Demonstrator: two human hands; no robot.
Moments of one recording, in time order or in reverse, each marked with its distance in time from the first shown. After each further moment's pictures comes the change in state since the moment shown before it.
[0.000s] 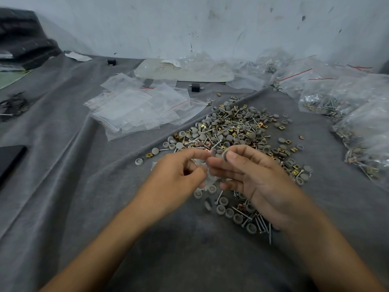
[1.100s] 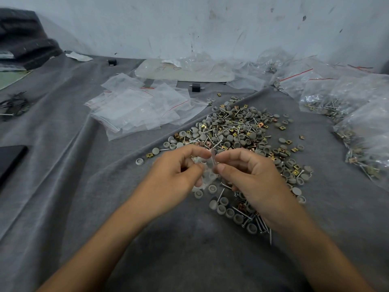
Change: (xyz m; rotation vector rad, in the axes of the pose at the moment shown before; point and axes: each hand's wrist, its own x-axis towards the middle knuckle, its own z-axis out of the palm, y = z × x) left_hand -0.001 0.007 -0.006 -0.045 0.005 0.001; right_hand 0.003 0.014 -0.001 -0.502 0.151 -0.215
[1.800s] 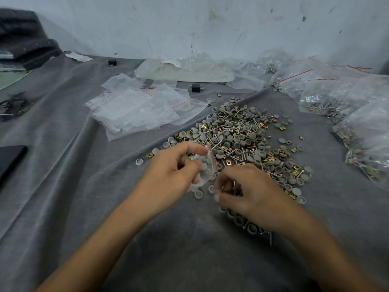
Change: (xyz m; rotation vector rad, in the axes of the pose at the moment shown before) left_hand 0.000 -0.001 -0.004 -0.018 0.034 0.009; right_hand -0.002 0.003 -0.015 -0.796 -0.263 -0.175
